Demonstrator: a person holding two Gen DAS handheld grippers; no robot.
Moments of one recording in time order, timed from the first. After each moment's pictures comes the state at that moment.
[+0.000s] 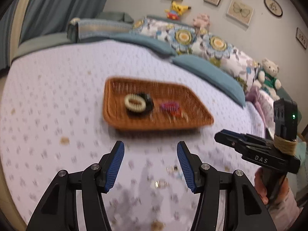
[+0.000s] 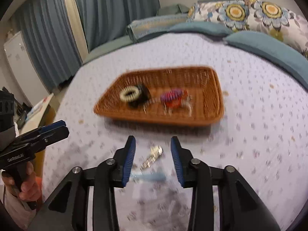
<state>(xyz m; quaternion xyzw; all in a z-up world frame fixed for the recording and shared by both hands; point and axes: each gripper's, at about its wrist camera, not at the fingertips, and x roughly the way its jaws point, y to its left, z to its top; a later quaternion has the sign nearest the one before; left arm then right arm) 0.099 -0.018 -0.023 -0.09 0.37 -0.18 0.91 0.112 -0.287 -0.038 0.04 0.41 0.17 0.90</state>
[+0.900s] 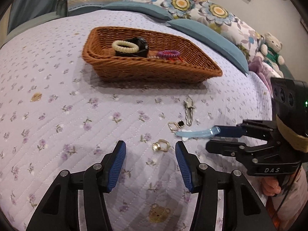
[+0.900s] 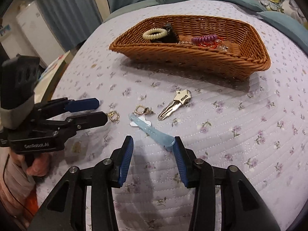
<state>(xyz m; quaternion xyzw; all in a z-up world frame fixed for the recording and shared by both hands) 0.103 -0.054 -0.097 -0.05 0.46 -0.21 0.86 0.101 -0.259 -0.098 -0.02 0.51 0.27 0.82</state>
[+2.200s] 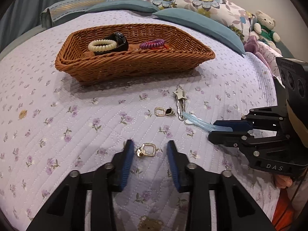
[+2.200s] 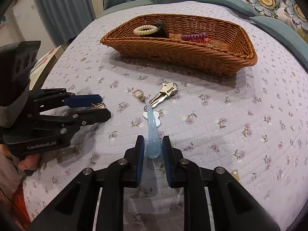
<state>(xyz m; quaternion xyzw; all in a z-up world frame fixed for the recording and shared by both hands) 0.109 -0.085 -0.106 0.01 0.46 -0.22 0.86 0.091 -0.264 -0.103 -0.06 0.50 0.24 0.83</state>
